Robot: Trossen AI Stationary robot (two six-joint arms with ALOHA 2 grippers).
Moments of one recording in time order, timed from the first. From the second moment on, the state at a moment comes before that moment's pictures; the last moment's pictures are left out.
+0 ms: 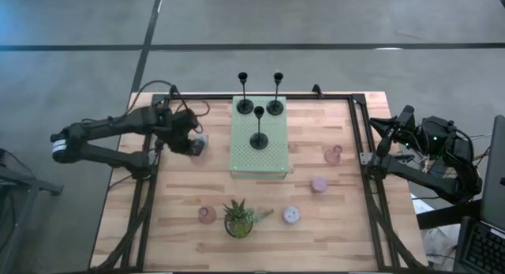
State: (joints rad) left arm 0.30 1.05 0.99 -1.18 0.16 -0.98; right arm -0.46 0.10 0.83 -1.04 0.24 0.07
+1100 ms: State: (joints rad) left arm 0.41 1.75 2.02 -1.43 0.10 -0.80; right arm -0.46 0.10 0.83 -1.04 0.24 0.07
